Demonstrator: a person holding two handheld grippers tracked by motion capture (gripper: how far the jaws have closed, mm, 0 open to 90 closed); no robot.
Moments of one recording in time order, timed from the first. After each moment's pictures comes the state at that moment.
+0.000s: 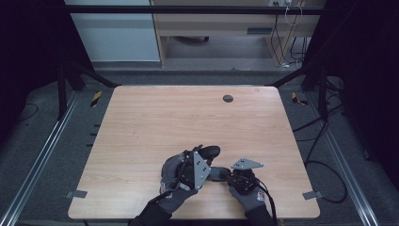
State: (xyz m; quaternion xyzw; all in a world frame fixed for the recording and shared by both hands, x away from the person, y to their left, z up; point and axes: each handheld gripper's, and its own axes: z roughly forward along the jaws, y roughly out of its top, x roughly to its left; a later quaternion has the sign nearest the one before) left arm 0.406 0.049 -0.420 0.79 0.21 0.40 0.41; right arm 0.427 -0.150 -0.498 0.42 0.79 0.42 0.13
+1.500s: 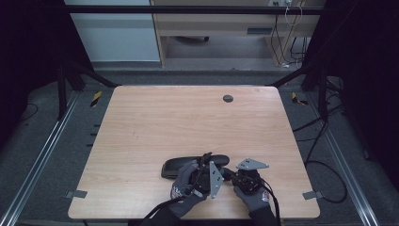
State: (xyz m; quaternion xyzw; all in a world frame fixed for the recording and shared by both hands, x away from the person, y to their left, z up) left arm 0.404 0.019 -0.456 0.82 0.15 0.42 0.36; right arm 0.425 -0.165 -0.495 0.43 0.79 0.42 0.14
